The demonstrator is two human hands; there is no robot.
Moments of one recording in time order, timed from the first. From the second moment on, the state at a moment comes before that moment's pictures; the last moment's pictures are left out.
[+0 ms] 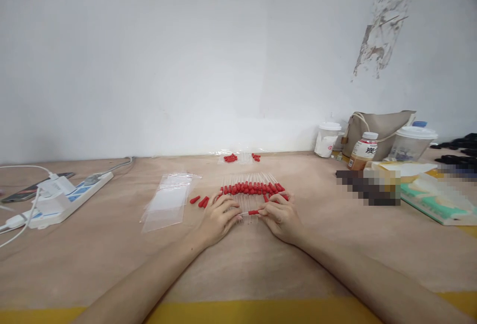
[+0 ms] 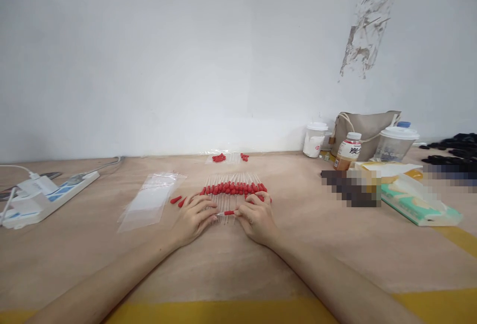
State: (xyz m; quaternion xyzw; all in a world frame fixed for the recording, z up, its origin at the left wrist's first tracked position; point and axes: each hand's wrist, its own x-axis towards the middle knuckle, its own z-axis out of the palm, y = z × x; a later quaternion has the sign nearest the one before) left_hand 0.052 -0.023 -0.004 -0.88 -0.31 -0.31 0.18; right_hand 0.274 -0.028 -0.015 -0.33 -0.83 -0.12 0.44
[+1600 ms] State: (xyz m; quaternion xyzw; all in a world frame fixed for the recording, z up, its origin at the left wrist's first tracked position) left_hand -0.004 -0.018 0.005 -0.78 -0.45 -0.40 0.14; right_hand 0.331 0.010 -0.014 -0.47 -0.68 0.10 0.55
